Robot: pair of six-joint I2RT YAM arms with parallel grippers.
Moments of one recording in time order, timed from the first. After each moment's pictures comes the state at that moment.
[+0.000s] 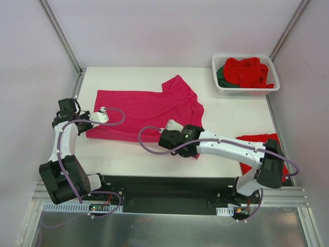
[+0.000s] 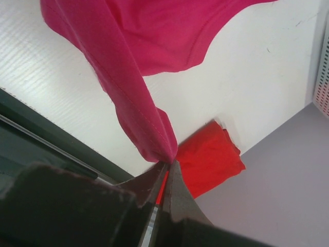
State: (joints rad) left arm 0.36 1.25 0.89 -0.70 0.26 1.47; right arm 1.22 1.55 1.36 -1.34 0.73 0.24
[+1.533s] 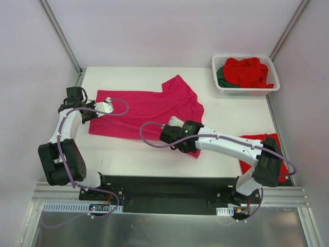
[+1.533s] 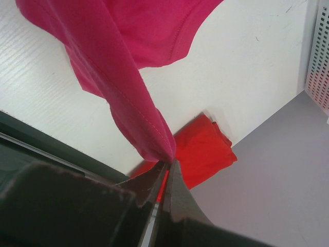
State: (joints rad) left arm 0.25 1.43 1.04 -0.64 0.23 1.44; right arm 1.16 1.58 1.36 -1.34 0.77 0.21
